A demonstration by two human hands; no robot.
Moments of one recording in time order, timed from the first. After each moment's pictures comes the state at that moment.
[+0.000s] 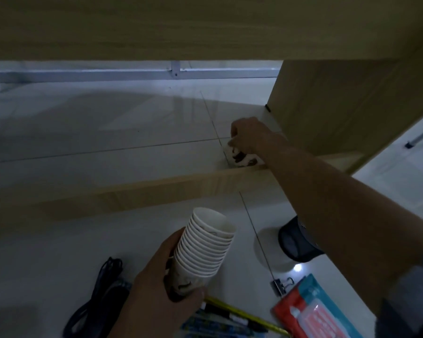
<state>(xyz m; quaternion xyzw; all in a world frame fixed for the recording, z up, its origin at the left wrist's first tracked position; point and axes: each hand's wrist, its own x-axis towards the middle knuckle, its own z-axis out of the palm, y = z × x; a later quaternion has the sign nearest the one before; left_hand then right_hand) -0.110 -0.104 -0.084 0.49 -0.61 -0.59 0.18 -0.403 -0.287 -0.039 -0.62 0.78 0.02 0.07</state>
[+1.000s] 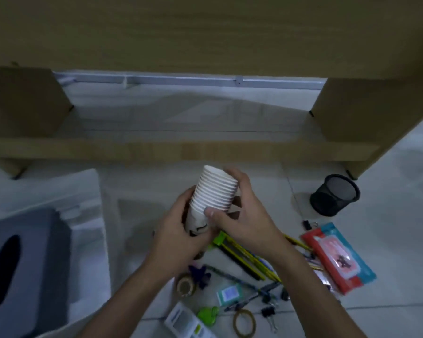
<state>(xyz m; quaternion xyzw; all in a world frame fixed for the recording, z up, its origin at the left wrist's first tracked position) 0.031 0.019 0.000 0.49 -0.64 -0.45 0.38 -0.140 0.020 0.009 -0.58 0.53 -0.42 0.45</state>
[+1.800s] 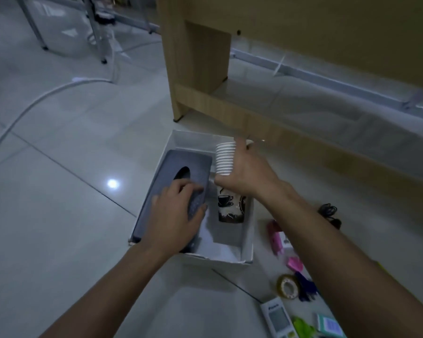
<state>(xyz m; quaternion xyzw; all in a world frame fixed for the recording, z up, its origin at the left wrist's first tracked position) 0.261 0.077 -0.025 0.76 -0.60 -0.13 0.24 0.129 -0.065 0.023 -0.82 0.52 -0.05 0.23</state>
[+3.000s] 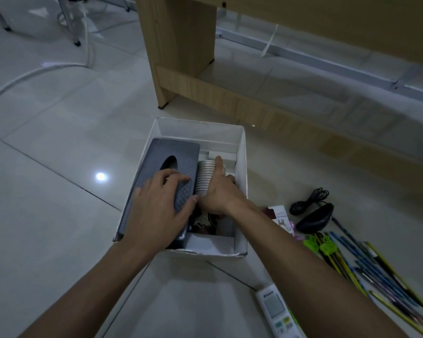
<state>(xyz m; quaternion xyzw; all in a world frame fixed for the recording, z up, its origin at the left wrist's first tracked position) 0.267 0.075 -0.027 0.76 -0.61 -0.10 0.21 0.145 -0.037 -0.048 -0.70 0.58 0.02 0.42</state>
